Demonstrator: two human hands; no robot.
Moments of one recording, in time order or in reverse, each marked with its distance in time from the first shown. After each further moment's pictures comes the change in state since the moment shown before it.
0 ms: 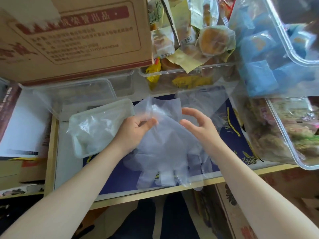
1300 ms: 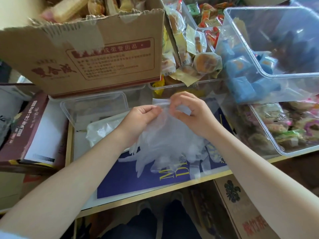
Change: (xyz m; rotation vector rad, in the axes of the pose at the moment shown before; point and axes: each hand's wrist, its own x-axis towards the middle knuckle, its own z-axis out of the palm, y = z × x) left_hand -0.019 0.059 -0.044 -0.329 -0.143 -0.062; right_hand -0.021 -0.109 0.023 -0.394 -0.023 -0.596
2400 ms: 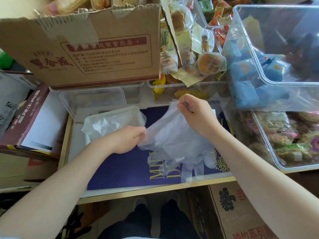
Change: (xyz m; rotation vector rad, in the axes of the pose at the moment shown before) left_hand -0.006 -0.035 -0.016 1.091 -0.244 -0.152; right_hand 0.003 0.025 -0.018 -0.152 -0.014 0.254
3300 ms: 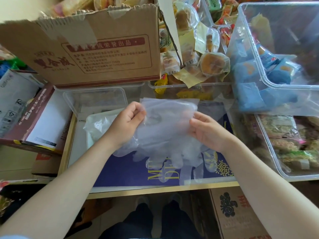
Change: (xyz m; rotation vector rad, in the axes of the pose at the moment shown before) left_hand 0.003 0.032 -0.001 -0.774 0.548 0.187; right_hand -0.017 0.066 -0.005 1.175 -0.511 0.289
